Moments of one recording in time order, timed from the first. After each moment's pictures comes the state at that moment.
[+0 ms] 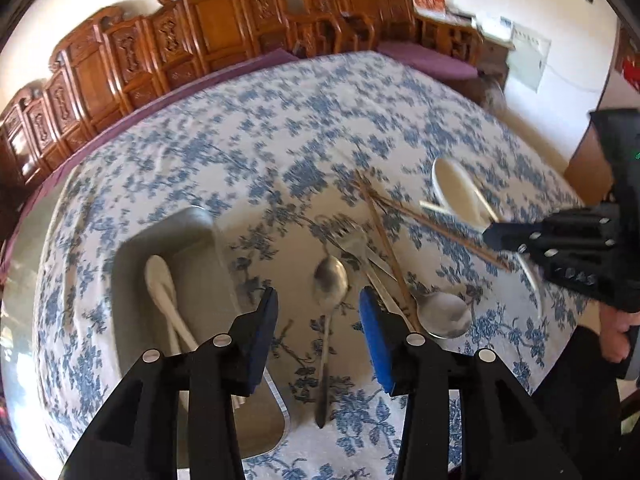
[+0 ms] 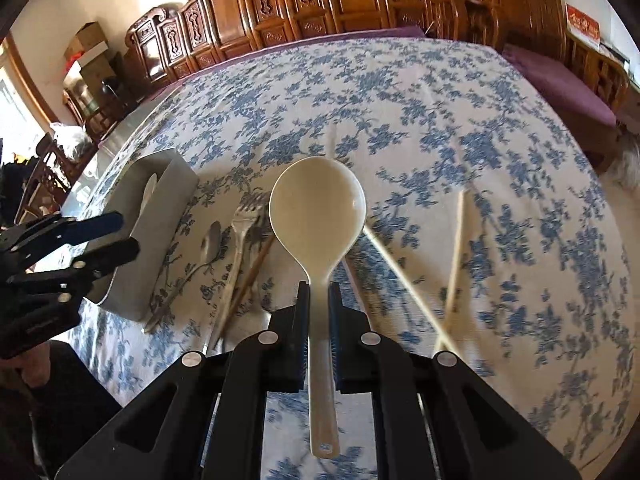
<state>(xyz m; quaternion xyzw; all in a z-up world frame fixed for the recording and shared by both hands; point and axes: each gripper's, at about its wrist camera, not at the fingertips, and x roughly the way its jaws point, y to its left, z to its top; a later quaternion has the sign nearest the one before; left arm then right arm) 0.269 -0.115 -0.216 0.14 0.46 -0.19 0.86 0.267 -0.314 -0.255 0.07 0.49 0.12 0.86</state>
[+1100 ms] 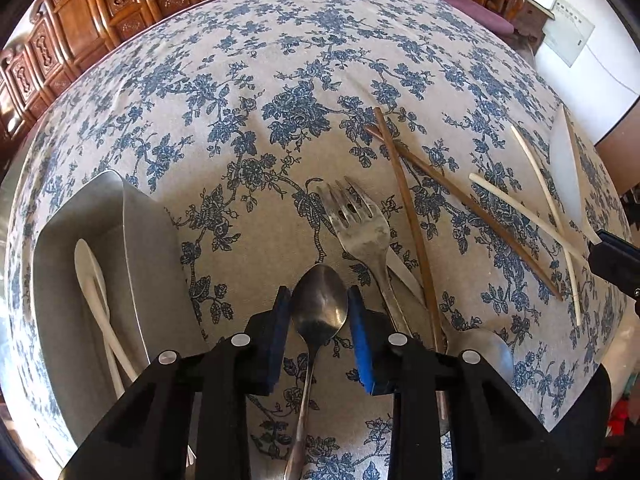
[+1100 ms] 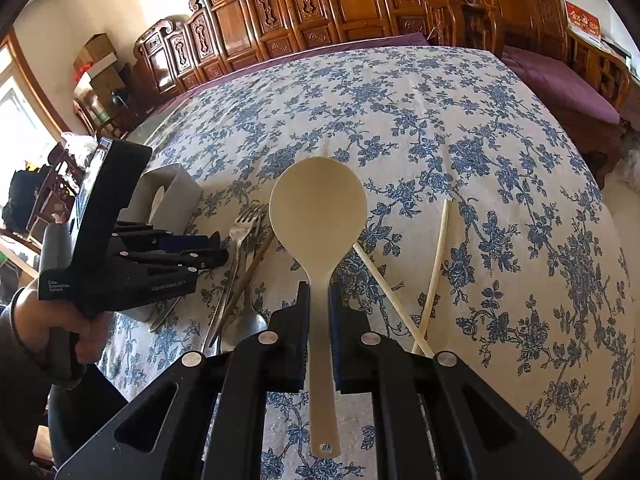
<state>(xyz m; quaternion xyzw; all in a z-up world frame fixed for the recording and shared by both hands) 0.338 -0.145 -0.283 0.13 0.57 -0.15 0.80 0.267 -0.330 -0.247 0.08 0.48 0.13 0.87</state>
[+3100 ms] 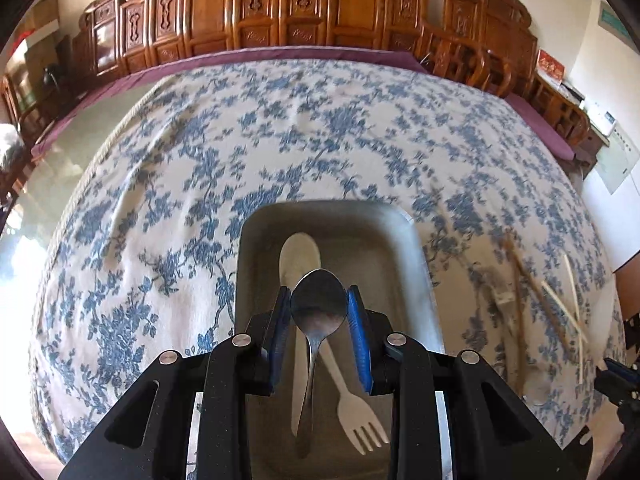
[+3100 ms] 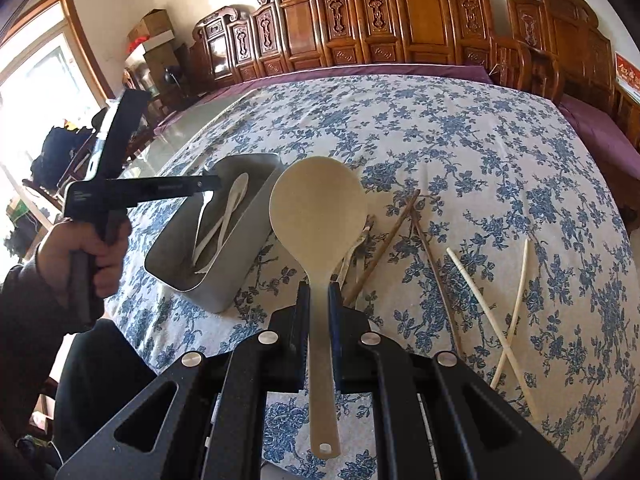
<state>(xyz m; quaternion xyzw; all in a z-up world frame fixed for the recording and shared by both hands) 0.334 0.009 -0.232 -0.01 0.48 -0.04 0.87 0.241 -0.248 -0.218 0.03 0.45 0.22 0.87</state>
